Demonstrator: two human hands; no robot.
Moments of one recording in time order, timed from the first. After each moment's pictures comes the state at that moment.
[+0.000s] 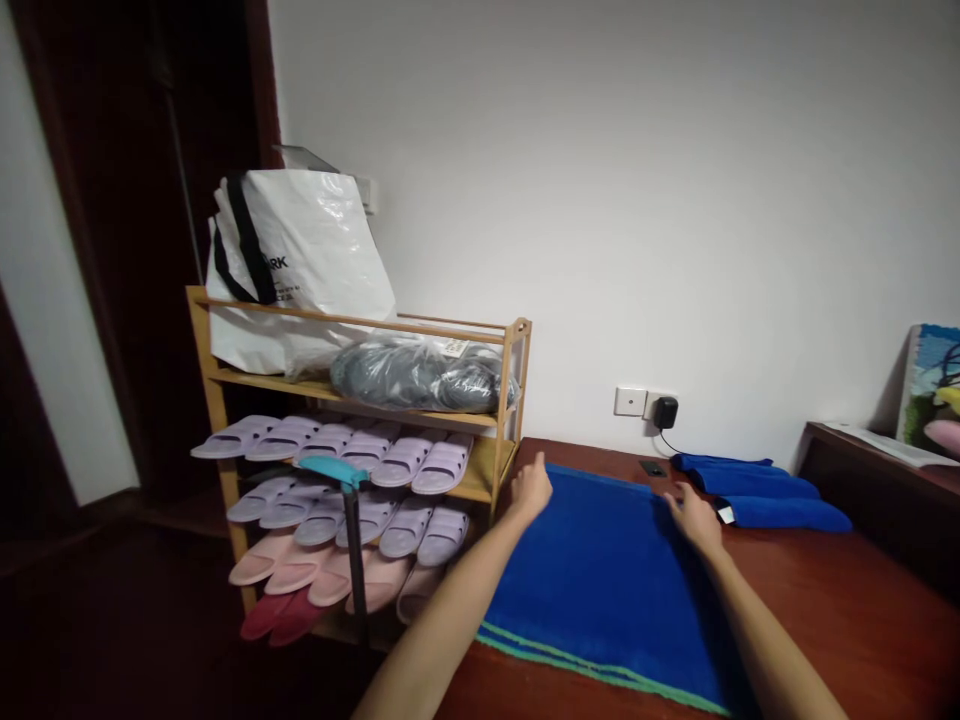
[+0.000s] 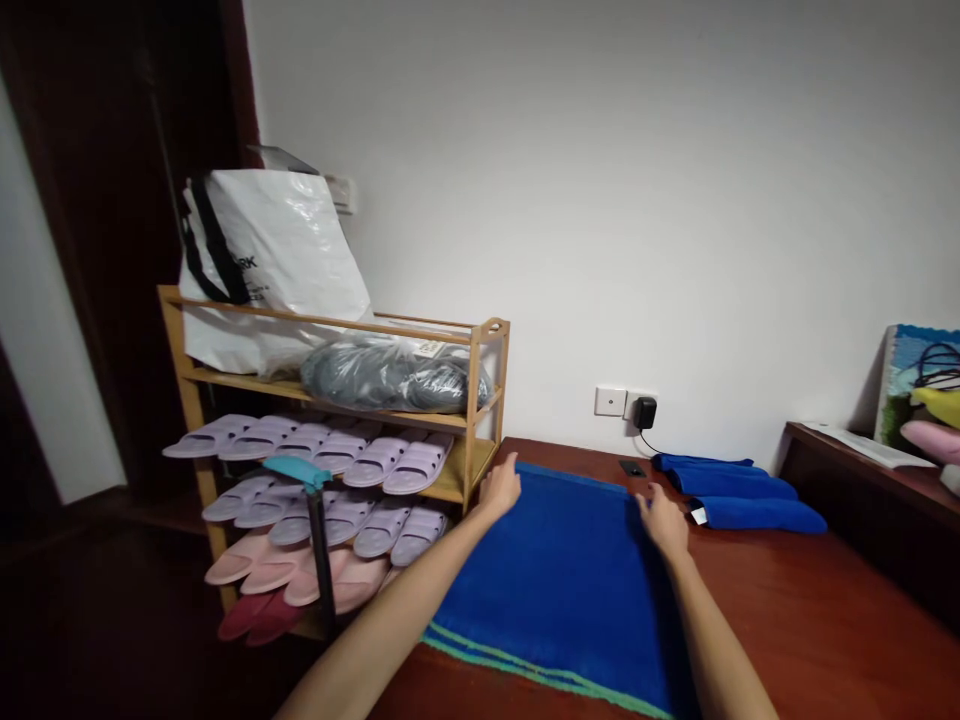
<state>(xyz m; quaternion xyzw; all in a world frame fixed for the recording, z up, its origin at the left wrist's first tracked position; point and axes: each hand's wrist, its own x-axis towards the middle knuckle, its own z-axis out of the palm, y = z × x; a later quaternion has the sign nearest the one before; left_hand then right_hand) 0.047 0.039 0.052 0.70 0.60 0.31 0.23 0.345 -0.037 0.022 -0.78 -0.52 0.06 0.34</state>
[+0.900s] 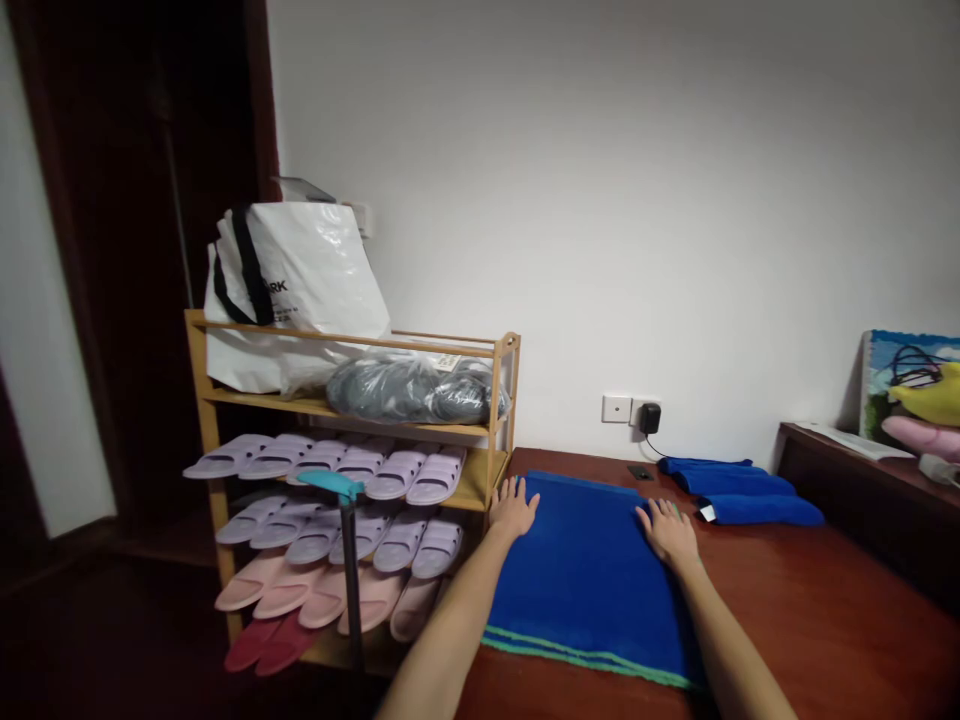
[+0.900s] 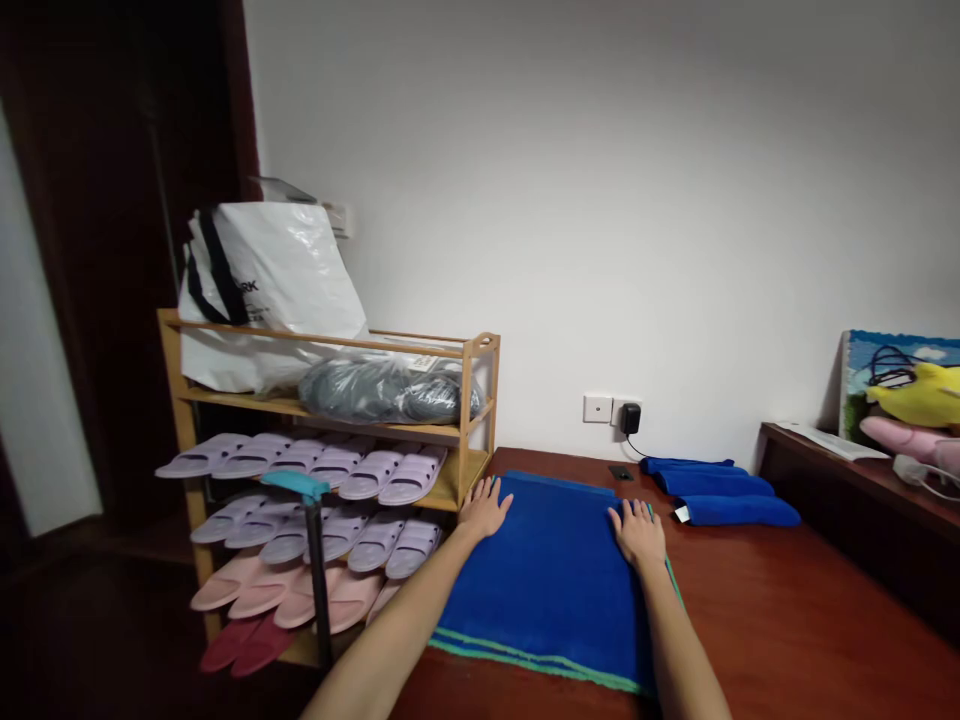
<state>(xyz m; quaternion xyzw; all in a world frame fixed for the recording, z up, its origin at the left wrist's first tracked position) 0.028 0.034 0.017 0.78 0.61 0.10 0.06 0.318 -0.058 0.005 -0.78 -0.61 -0.04 0.13</state>
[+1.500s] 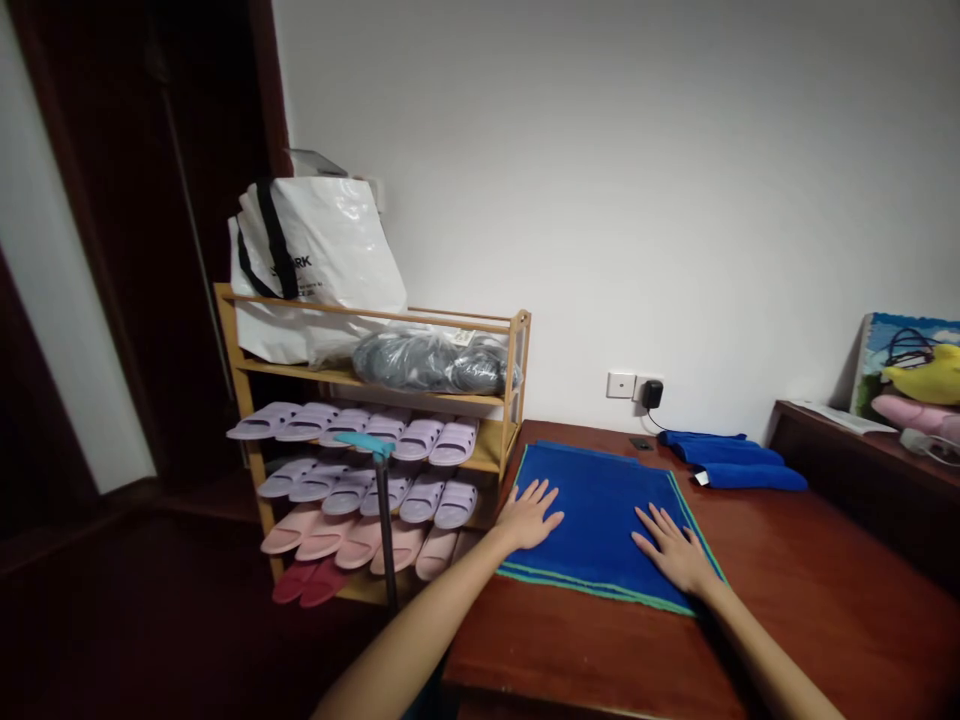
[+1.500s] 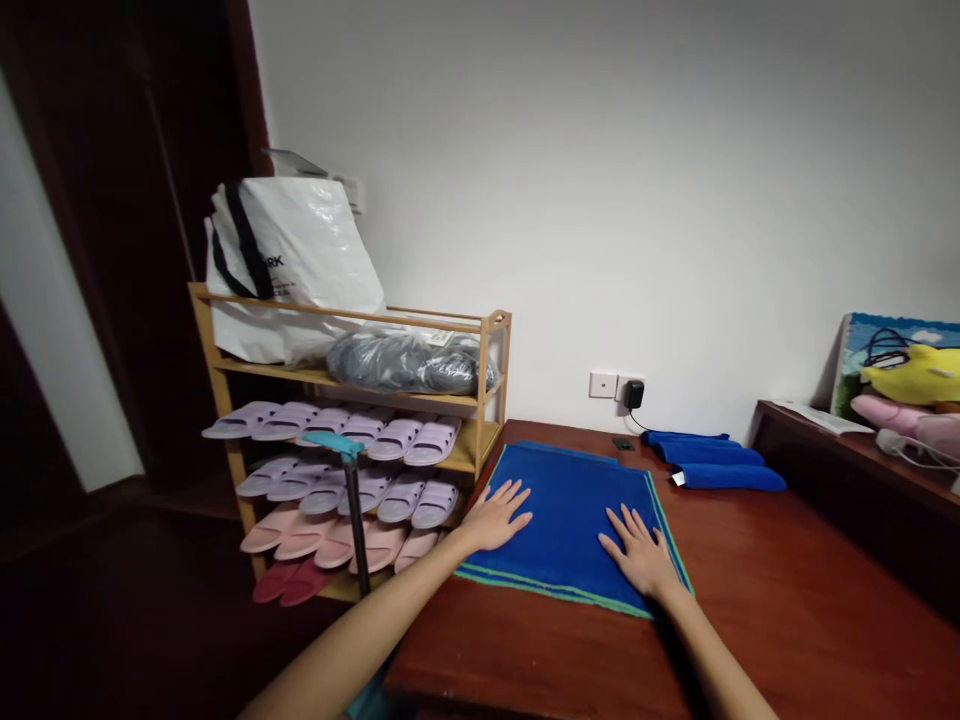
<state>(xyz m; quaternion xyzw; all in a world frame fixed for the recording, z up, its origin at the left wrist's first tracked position) -0.005 -0.061 0.007 0.89 0.44 0.08 0.09 0.293 -0.160 -0.017 -0.74 -0.66 0.05 0.08</state>
